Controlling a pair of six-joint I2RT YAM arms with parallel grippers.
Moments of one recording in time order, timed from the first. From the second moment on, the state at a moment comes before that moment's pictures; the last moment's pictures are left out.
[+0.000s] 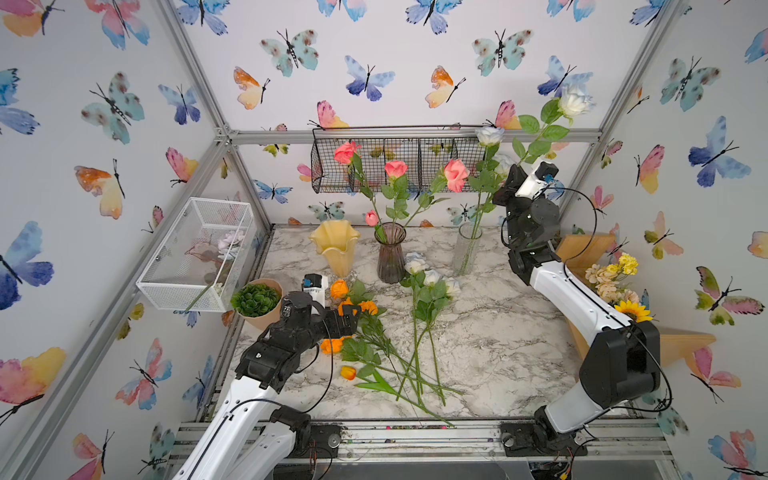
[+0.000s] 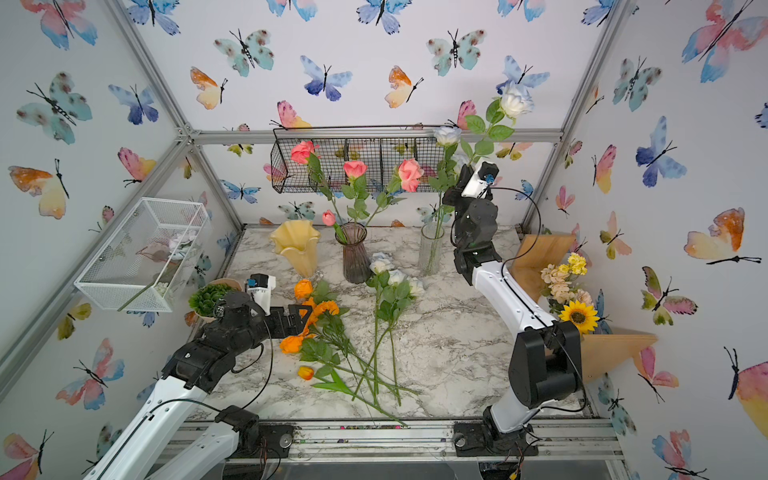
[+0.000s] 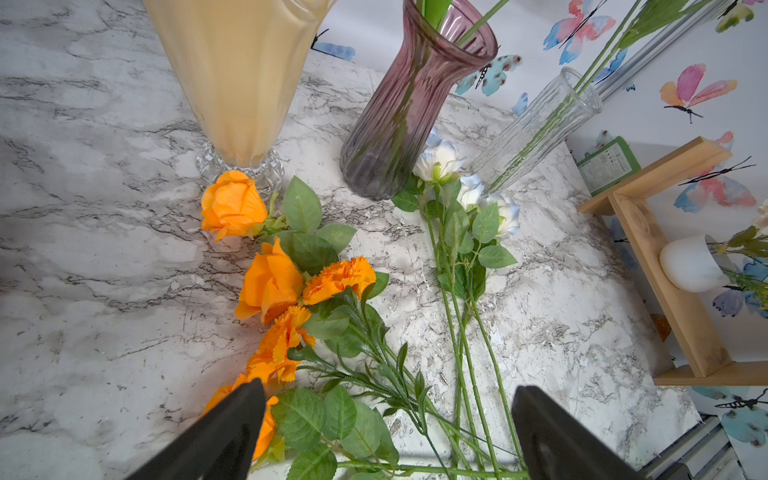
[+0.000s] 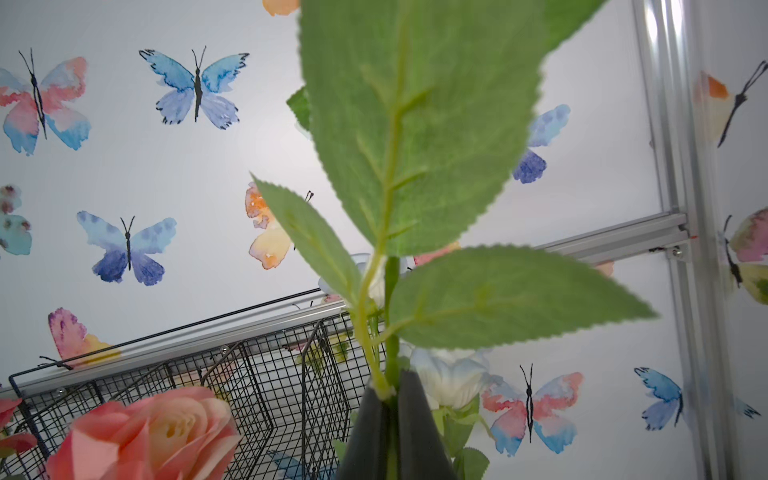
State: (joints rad) left arm -0.36 0.74 0.75 -0.57 0.16 -0.41; right arm 0.30 1.63 1.35 0.64 0.28 0.16
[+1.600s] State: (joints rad) left arm -0.35 0.74 0.75 -0.57 0.19 -0.41; right arm 0.30 1.34 1.13 0.00 0.15 0.34
